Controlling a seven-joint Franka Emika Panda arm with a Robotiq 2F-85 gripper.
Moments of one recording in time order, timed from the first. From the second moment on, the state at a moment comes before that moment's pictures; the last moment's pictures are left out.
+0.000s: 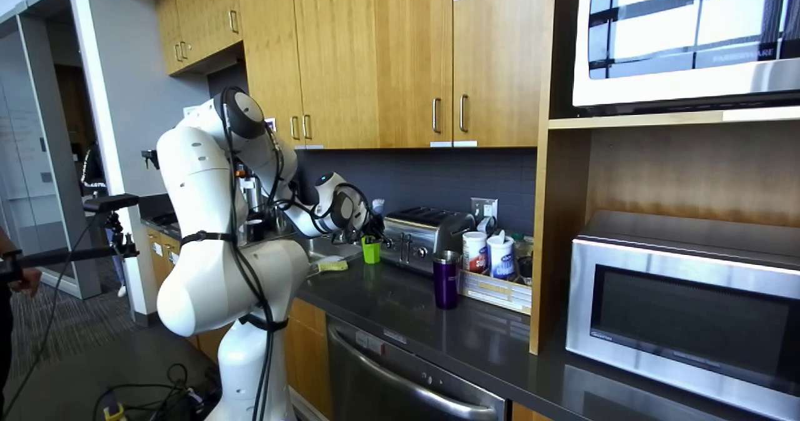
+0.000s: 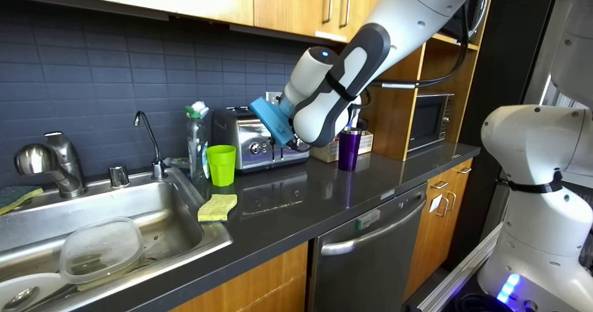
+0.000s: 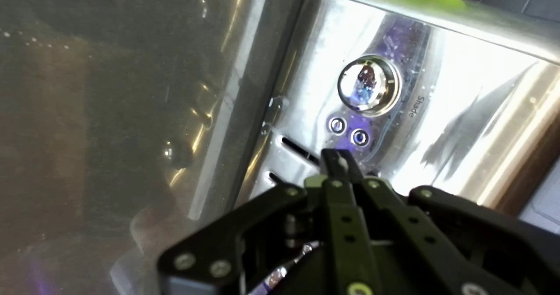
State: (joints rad) arm 1.73 0.51 -1.27 -2.37 0.26 3.15 1.70
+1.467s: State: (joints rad) arm 1.42 0.51 -1.01 -2.26 0.27 3.19 1.60
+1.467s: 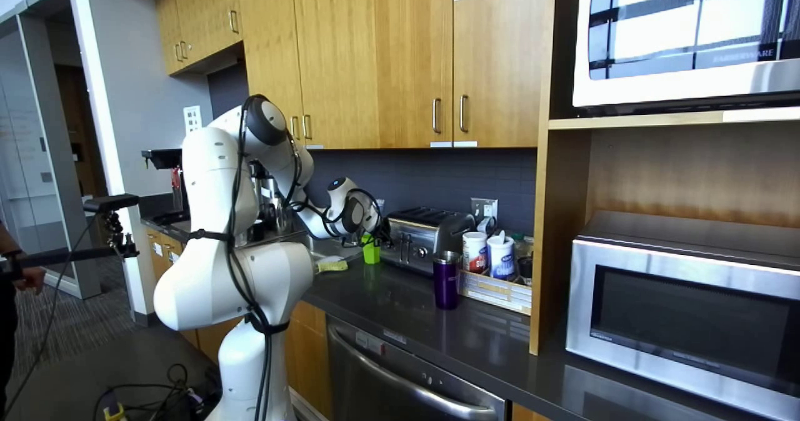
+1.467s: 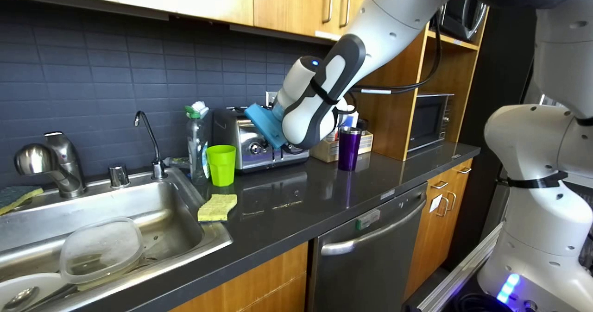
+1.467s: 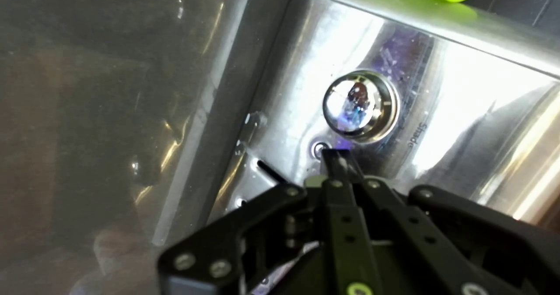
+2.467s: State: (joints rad) arm 1.39 0.51 -1.00 -2.24 0.27 3.19 1.56
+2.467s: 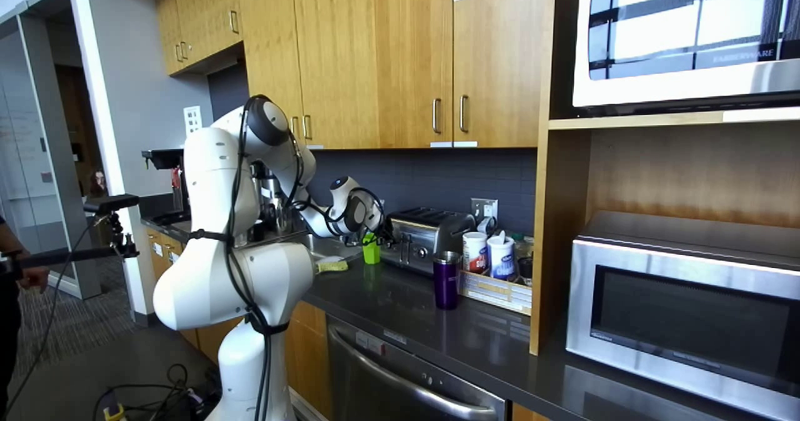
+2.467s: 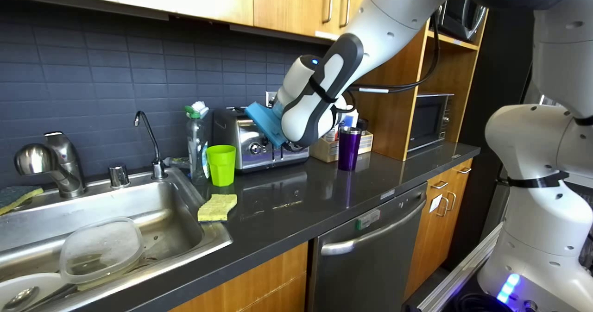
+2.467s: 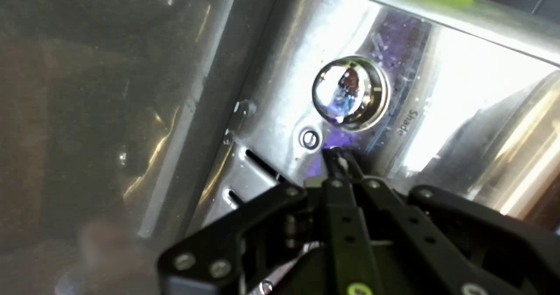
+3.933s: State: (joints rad) arm 1.30 0.48 -0.91 -2.22 0.26 3.18 1.54
